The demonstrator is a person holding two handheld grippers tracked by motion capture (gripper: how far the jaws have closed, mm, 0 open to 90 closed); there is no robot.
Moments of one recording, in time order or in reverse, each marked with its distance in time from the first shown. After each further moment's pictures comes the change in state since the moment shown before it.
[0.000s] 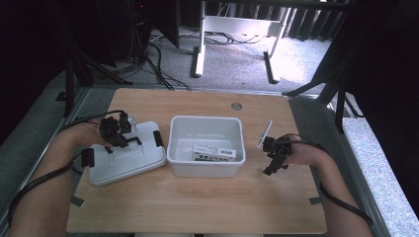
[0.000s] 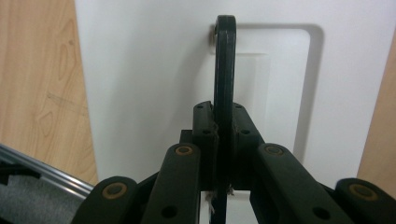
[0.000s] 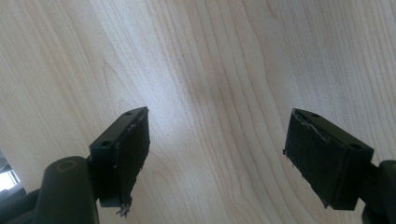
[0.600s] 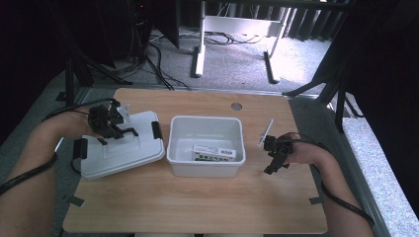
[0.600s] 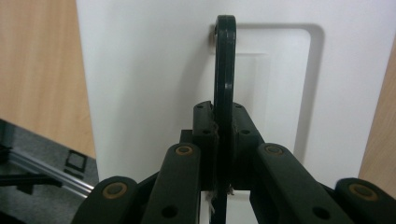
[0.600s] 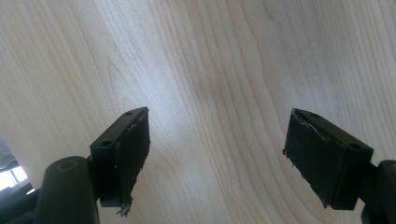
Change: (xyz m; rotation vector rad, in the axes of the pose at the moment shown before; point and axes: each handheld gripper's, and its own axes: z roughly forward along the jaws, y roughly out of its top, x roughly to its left) left arm -0.007 0.000 -0.066 -0.048 0.042 0.056; right arm 0.002 0.000 -0.008 -0.005 -0.007 -0.002
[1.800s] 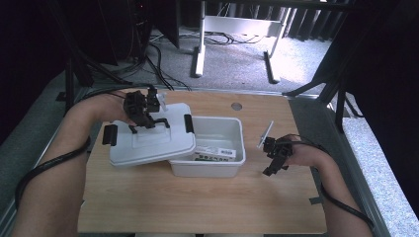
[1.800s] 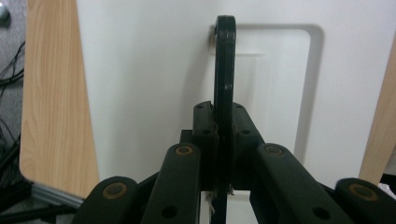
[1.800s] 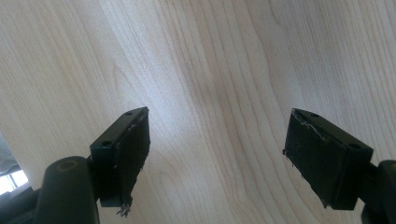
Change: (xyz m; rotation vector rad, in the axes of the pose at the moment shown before) left arm -0.012 0.104 -0.032 -0.011 -0.021 0.125; right arm 0.005 -0.001 0.003 -0.021 0.001 -0.004
